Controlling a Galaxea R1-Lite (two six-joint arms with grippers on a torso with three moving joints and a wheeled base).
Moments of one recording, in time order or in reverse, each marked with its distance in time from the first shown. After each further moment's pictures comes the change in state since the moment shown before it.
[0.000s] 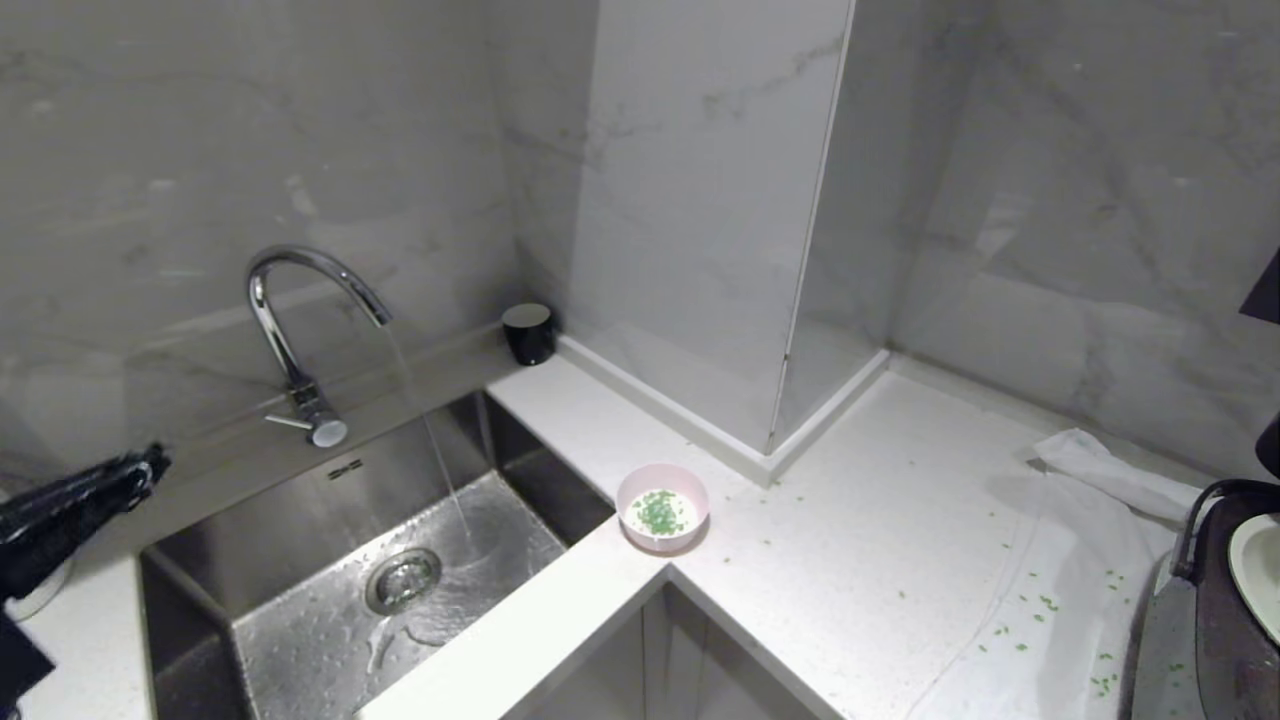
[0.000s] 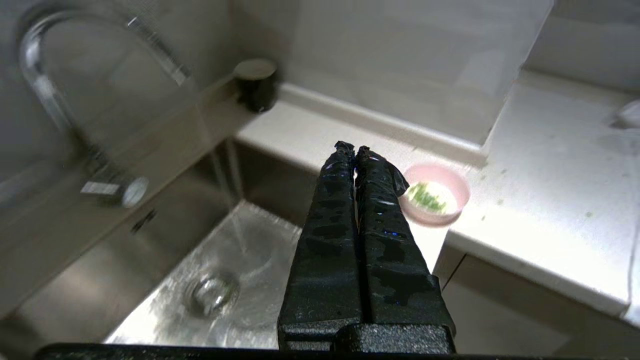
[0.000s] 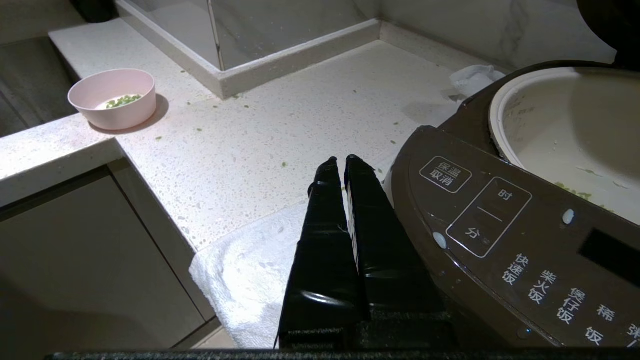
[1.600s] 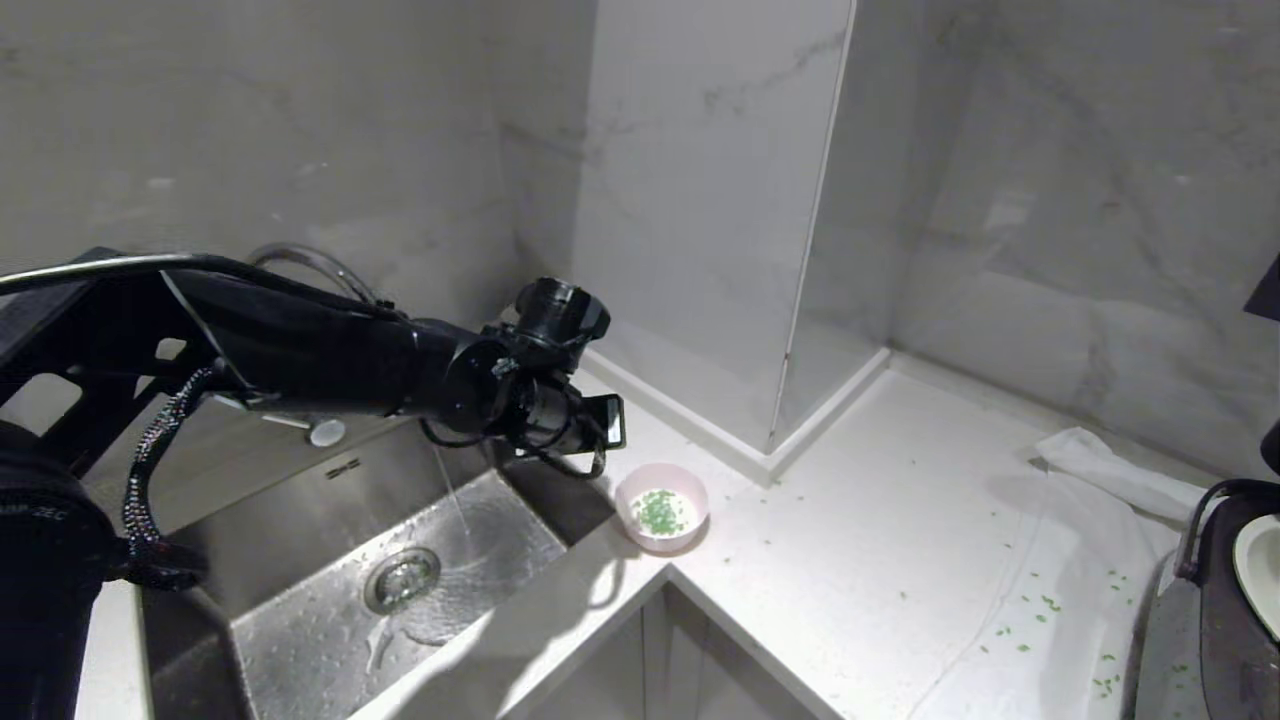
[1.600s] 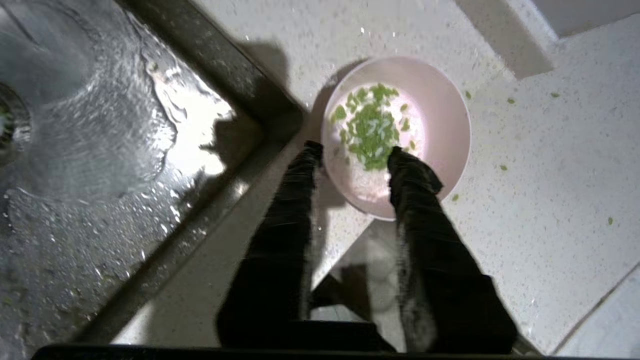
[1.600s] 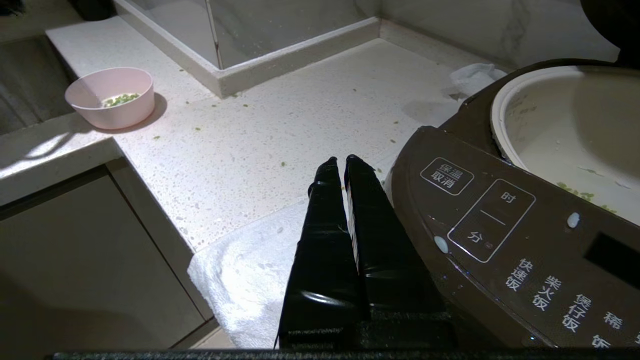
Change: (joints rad) left arm -0.491 1.319 -1.116 0.572 0.351 -0.479; right arm 0.000 0.000 0.000 0.000 0.000 0.000
